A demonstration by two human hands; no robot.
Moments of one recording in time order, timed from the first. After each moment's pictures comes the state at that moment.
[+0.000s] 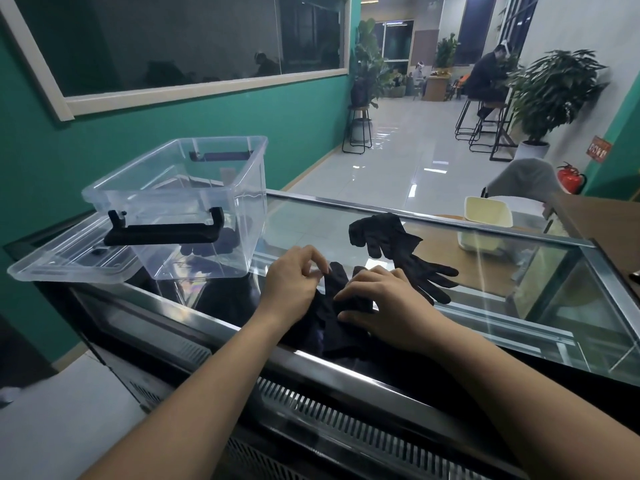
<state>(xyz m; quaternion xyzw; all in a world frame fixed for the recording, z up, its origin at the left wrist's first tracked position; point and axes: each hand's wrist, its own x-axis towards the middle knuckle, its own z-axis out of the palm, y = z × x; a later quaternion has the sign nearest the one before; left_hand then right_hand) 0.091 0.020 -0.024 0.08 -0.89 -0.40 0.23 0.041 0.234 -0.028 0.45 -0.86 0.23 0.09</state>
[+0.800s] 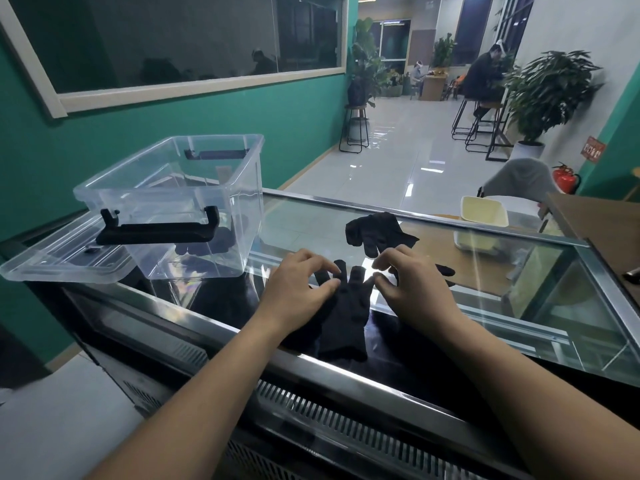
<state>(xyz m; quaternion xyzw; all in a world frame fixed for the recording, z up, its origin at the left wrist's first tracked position) 0.089 0.022 -0.035 0.00 -0.91 -0.35 0.22 0.023 0.250 -0.023 0.28 -0.89 0.30 0.18</state>
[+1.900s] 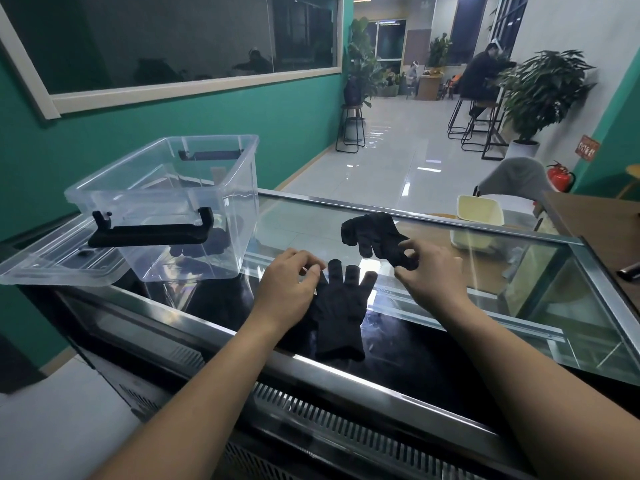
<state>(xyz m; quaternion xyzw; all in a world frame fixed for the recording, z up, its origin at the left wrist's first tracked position) 0.087 0.023 -0.032 0.04 -0.89 -0.38 0.25 -0.008 0.265 -0.019 0.11 -0.94 0.30 0.14</state>
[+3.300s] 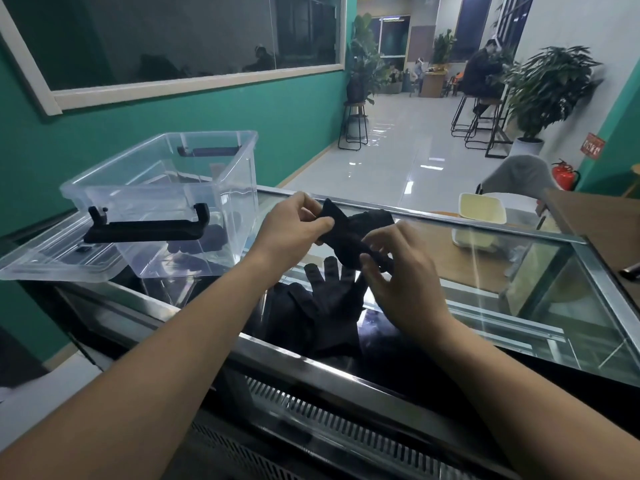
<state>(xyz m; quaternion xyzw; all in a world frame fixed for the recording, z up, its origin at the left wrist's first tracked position) 0.067 0.032 0.055 0.07 -0.84 -0.50 0.18 0.043 0.242 -0.005 0.35 -0.79 0.39 0.32</state>
